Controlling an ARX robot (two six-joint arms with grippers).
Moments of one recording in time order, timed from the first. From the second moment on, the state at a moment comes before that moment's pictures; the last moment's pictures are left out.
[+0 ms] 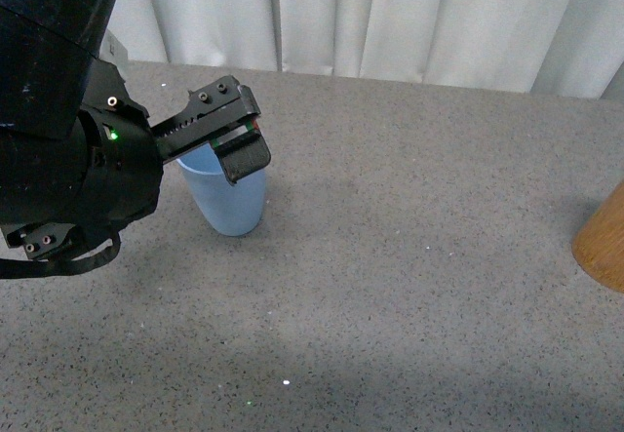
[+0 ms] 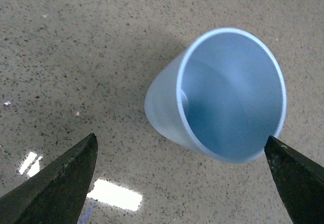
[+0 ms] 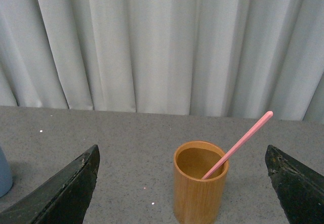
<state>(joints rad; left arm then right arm) -0.39 1.78 0.73 0.28 -0.22 -0.75 0.00 0.00 0.00 0.00 0.00 0.00</state>
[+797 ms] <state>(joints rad) -0.35 1.86 0.75 0.35 -0.23 -0.76 0.00 0.00 0.00 0.00 0.00 0.00</state>
